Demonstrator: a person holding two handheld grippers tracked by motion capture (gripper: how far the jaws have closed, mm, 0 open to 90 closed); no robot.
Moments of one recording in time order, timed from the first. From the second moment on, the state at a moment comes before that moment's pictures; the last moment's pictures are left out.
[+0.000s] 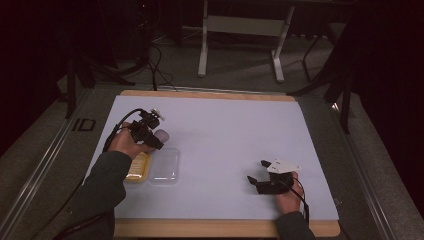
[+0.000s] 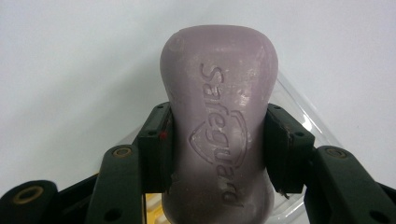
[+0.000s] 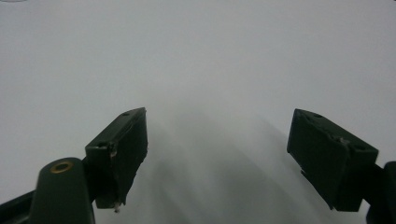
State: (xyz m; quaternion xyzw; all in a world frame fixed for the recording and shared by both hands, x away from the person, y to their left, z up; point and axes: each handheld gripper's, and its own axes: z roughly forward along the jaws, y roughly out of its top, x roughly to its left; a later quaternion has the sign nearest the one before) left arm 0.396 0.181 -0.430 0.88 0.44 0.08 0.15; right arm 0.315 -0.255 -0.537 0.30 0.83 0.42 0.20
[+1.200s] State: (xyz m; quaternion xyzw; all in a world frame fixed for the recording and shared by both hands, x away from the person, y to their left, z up) left arm 0.371 0.212 -0.447 0.84 0.52 0.07 0.14; right arm 0.315 -0.255 -0.537 0.30 0.83 0.42 0.20
